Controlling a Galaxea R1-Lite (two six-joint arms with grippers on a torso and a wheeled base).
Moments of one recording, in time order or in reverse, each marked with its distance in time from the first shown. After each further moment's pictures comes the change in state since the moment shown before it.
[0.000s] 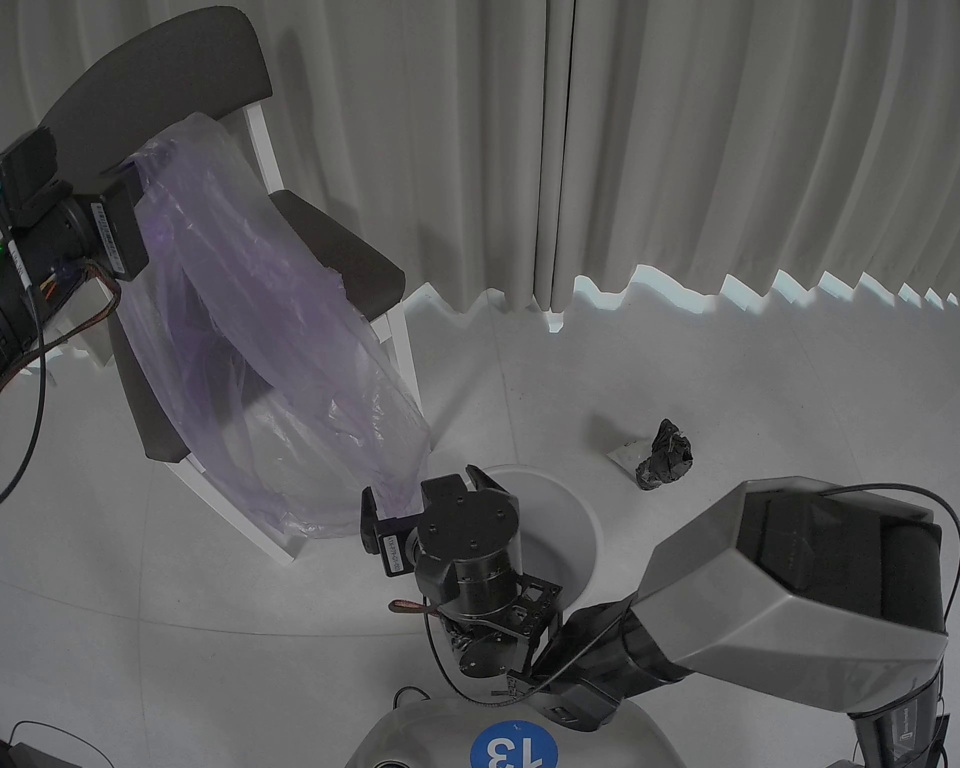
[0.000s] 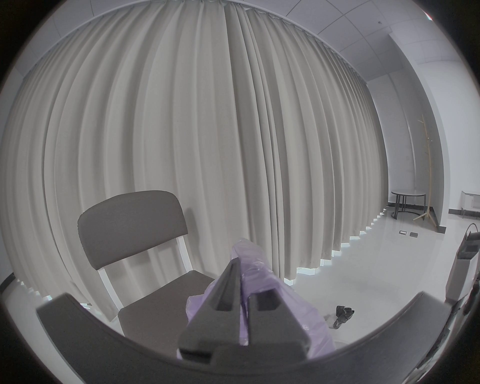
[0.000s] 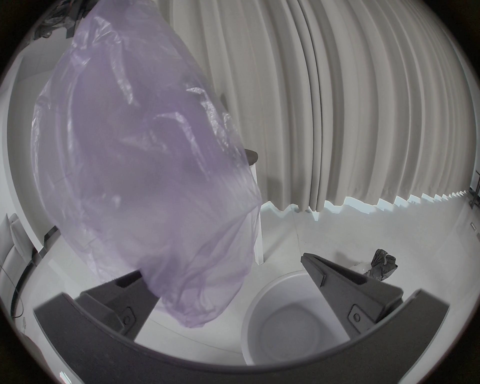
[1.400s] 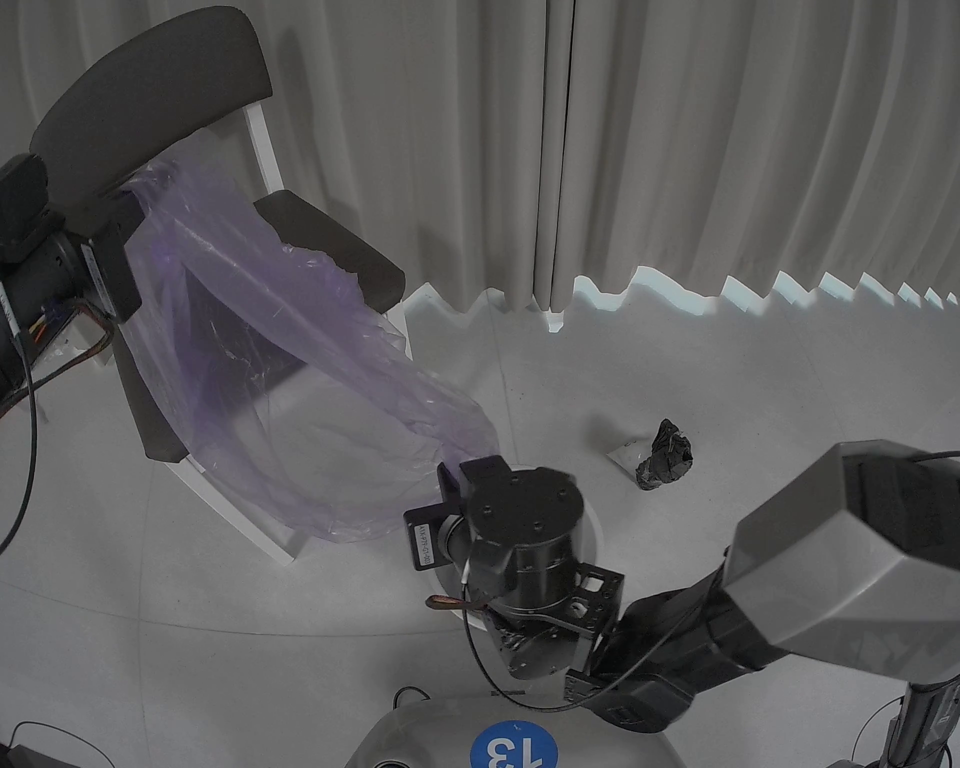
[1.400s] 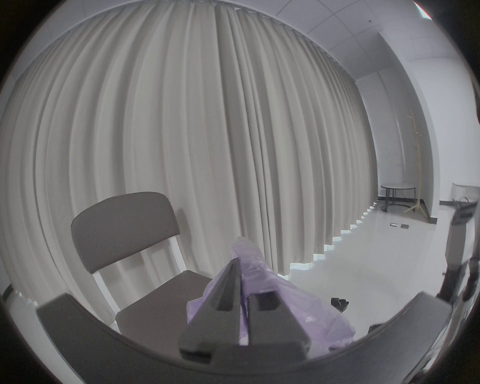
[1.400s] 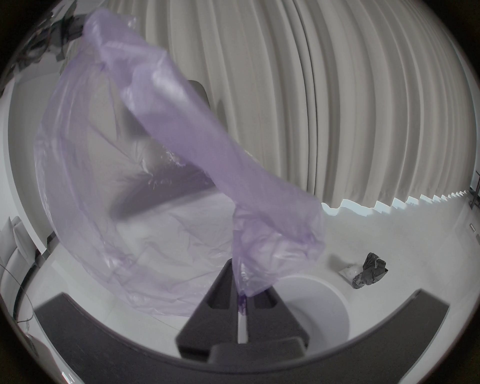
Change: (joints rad) left arm -0.011 -0.049 0.075 0.002 -0.078 0.071; right arm -0.008 -0.180 0.175 -0.005 0.007 0.010
